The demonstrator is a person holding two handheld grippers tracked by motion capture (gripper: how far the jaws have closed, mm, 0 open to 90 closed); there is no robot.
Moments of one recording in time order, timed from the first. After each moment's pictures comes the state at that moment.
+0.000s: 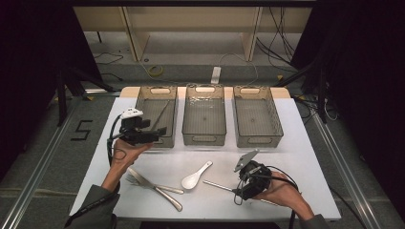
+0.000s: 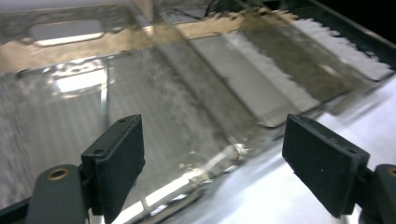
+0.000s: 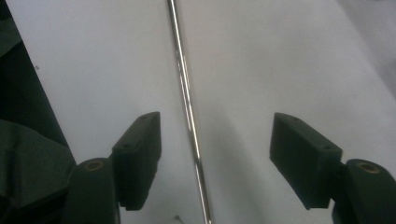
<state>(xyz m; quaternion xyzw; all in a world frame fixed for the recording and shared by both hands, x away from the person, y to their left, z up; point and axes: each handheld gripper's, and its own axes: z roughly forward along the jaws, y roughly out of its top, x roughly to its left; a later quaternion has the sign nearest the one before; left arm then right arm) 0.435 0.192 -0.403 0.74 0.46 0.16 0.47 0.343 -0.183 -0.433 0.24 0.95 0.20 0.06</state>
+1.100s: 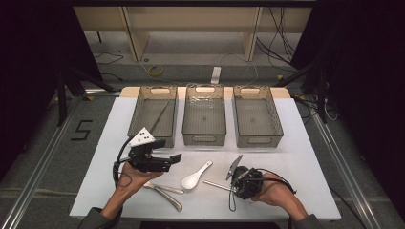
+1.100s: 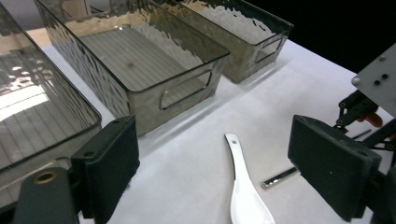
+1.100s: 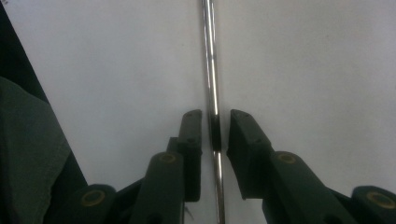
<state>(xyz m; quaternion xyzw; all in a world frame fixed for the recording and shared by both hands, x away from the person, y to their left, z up) 0.364 0.156 -0.406 0.77 0.37 0.12 0.51 0.345 -0.164 -0.454 0.20 0.97 0.10 0.03</state>
